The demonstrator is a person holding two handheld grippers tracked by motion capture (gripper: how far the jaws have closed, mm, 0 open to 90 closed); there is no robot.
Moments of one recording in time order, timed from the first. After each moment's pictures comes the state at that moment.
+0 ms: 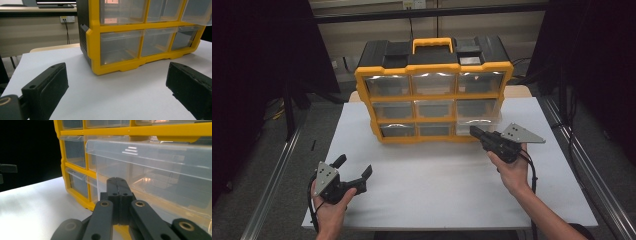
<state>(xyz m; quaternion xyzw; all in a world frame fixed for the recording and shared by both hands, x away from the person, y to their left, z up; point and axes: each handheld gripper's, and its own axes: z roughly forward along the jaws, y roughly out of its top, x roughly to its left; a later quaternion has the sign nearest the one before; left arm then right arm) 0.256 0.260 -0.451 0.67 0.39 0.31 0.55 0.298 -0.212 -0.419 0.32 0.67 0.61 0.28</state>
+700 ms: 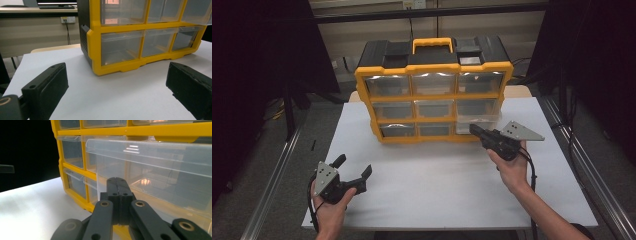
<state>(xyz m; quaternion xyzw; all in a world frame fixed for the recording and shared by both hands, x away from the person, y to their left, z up) 0.257 0.261 -0.451 0.66 0.39 0.32 0.55 0.304 -0.212 -0.417 0.33 0.67 0.61 0.27</state>
